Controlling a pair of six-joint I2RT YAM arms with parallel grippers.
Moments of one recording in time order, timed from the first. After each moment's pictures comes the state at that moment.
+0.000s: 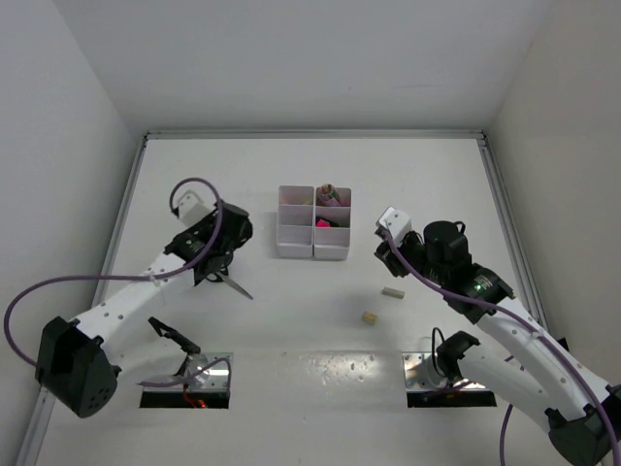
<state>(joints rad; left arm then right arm) -0.58 1.12 0.86 -0.56 -0.68 -1.18 0.56 0.76 0.64 -0.36 -0.15 -0.34</state>
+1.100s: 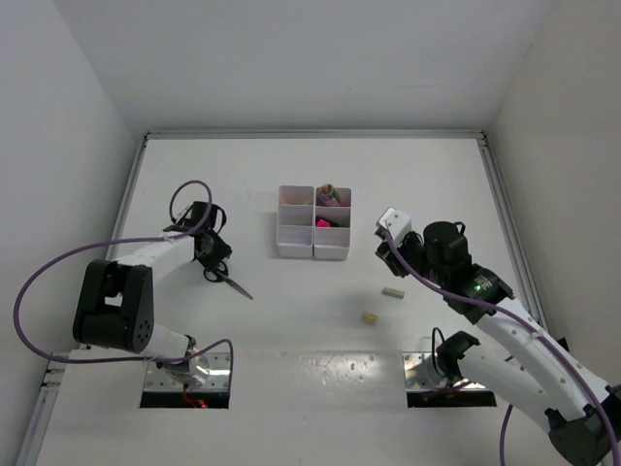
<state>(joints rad) -0.13 1.43 0.72 -0.39 -0.17 -0.89 0.56 0.75 0.63 -0.36 -0.14 -0.34</state>
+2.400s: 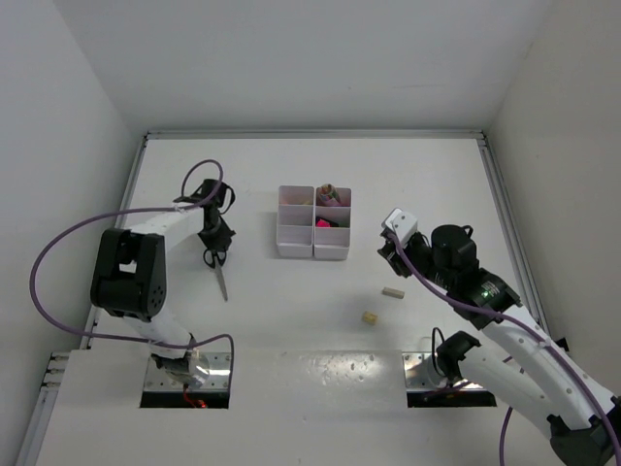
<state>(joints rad) -0.14 1.66 0.98 -0.56 -0.20 -0.80 0.56 0.69 0.63 -0.35 -0.14 -0.34</state>
